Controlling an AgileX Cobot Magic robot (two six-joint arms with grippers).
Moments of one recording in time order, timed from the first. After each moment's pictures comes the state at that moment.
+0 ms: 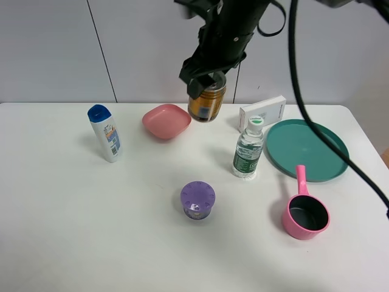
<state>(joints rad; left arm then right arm) 0.15 -0.01 -0.51 -0.08 1.05 0.09 0.58 1.90 -1.94 0.05 1.23 -0.31</state>
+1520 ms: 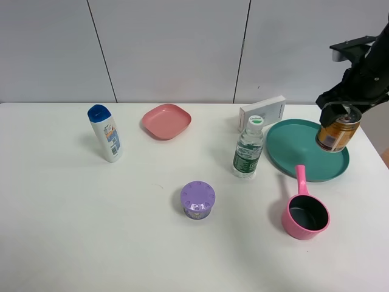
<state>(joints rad) 0.15 -0.01 -0.51 -0.08 1.05 0.09 -0.02 1.72 -1.39 -0.01 1.06 -0.33</state>
